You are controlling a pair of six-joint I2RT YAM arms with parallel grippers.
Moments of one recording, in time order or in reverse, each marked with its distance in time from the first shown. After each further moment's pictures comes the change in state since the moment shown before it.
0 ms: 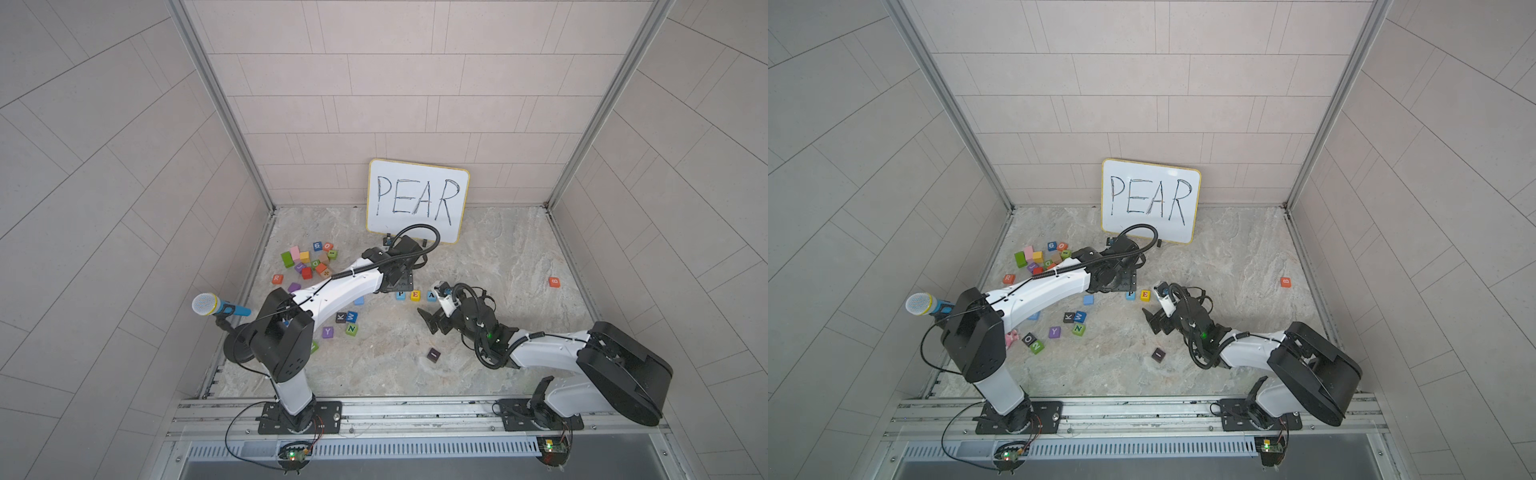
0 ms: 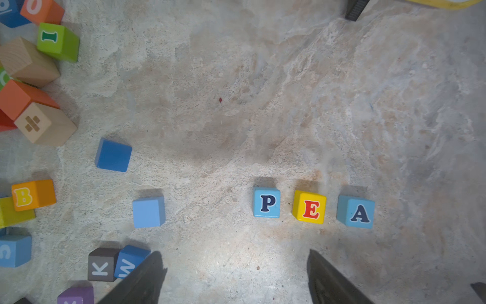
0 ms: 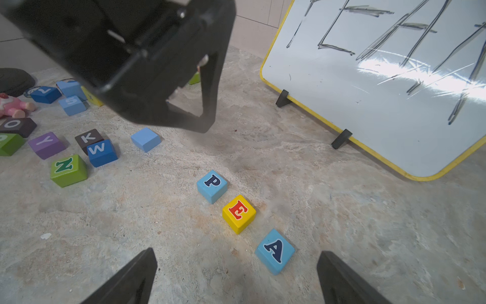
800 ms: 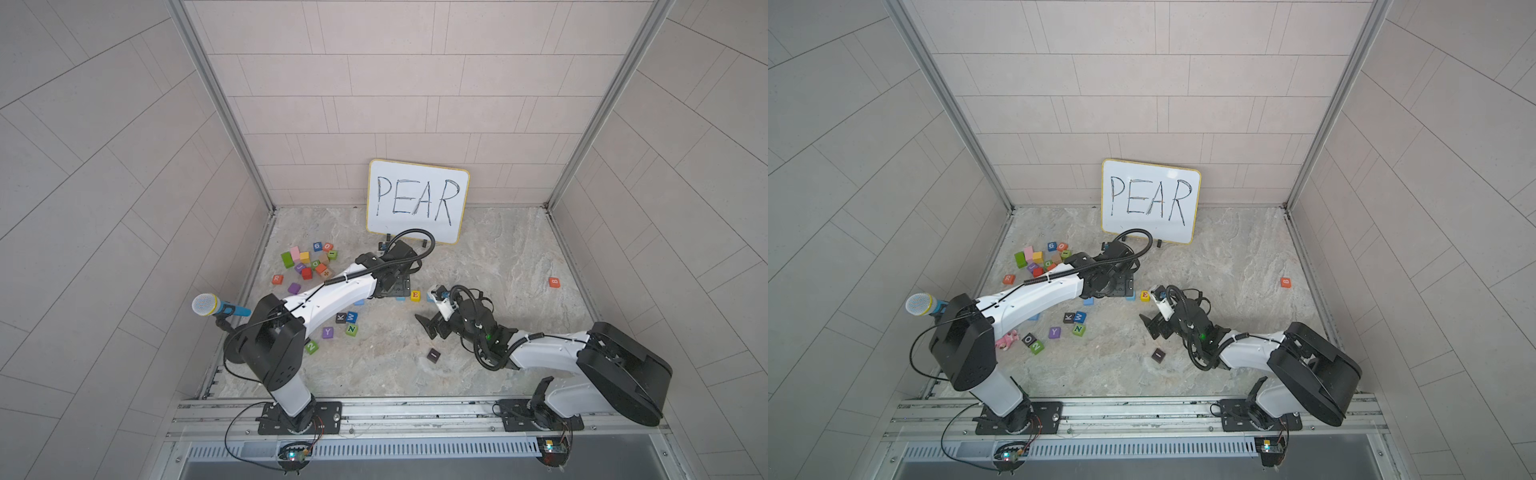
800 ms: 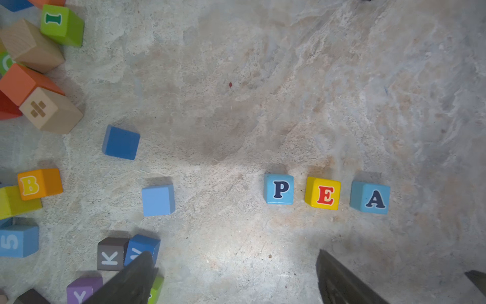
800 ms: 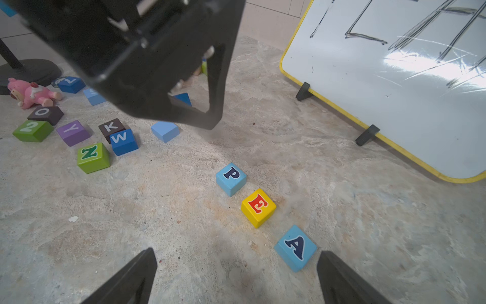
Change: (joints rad) left arm 0.000 -0.079 -0.100 0.006 0.014 0.008; right arm 0.014 0.002 0.001 -0.027 -0.048 0.007
